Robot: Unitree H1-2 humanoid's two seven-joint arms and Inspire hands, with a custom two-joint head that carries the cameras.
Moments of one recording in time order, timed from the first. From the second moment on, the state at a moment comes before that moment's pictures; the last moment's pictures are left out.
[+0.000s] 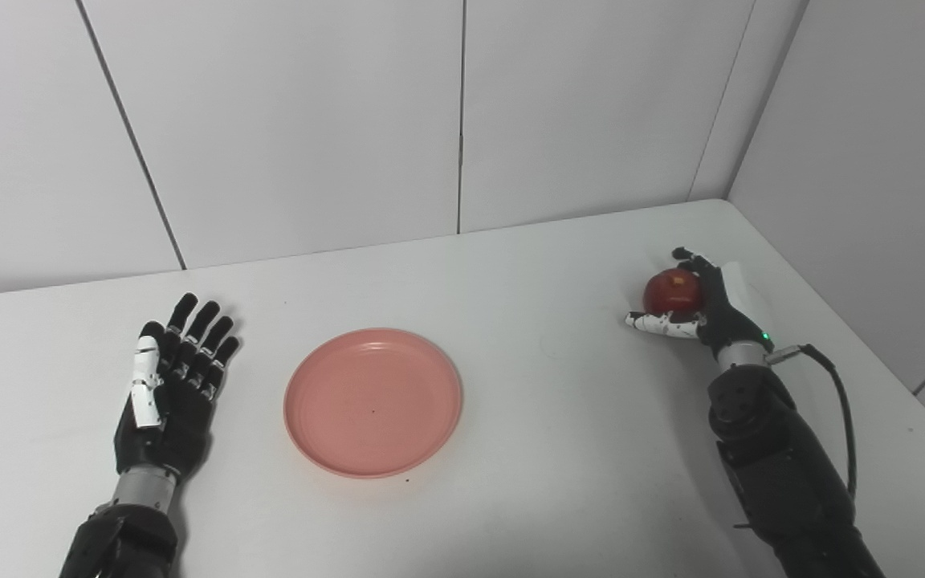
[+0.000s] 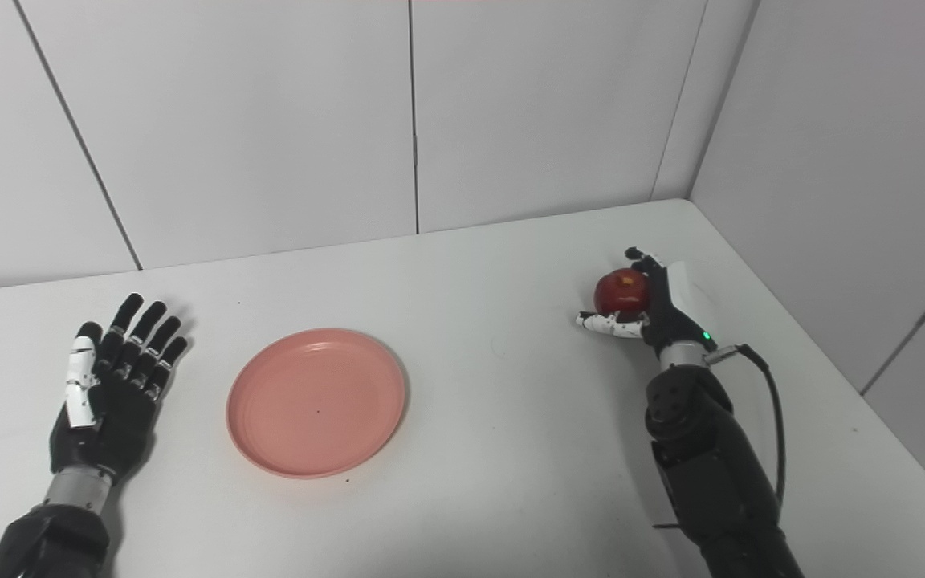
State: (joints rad) left arm -0.35 0.06 0.17 0.36 -0.45 0.07 -0.29; right arm -0.32 -0.39 -0.09 0.22 -0.50 0.34 -0.18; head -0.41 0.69
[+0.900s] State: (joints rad) left arm -0.35 0.06 0.17 0.35 -0.45 0.07 -0.29; right arm -0.33 -0.38 -0.11 0.25 -0.44 0.26 -0.29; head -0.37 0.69
